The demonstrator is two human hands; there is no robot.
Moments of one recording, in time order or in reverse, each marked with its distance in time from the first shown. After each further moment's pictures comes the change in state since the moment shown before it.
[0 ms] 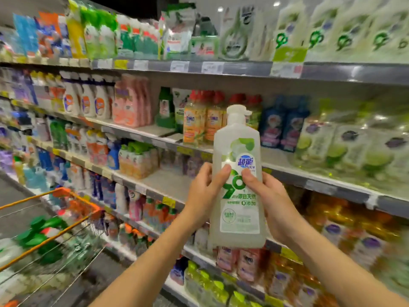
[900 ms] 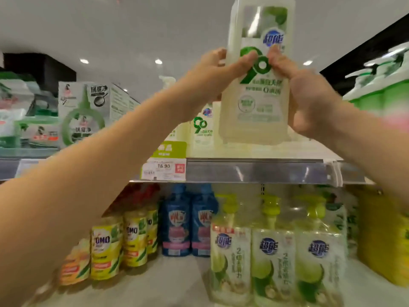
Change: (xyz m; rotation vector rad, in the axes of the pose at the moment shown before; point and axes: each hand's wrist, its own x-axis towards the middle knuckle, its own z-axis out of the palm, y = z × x) left_hand 0.314 0.237 0.253 0.164 -0.630 0.622; right_hand 0.171 -0.322 -0.182 -0.316 0.272 -0.704
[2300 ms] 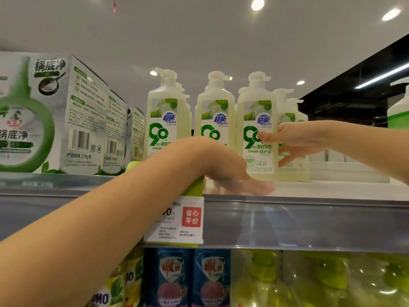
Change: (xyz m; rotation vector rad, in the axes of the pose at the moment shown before) left_hand 0.045 -0.116 0.002 1.189 -0.814 -0.291; right_hand 0.164 0.134 -0.069 -0.737 -0.158 0.604
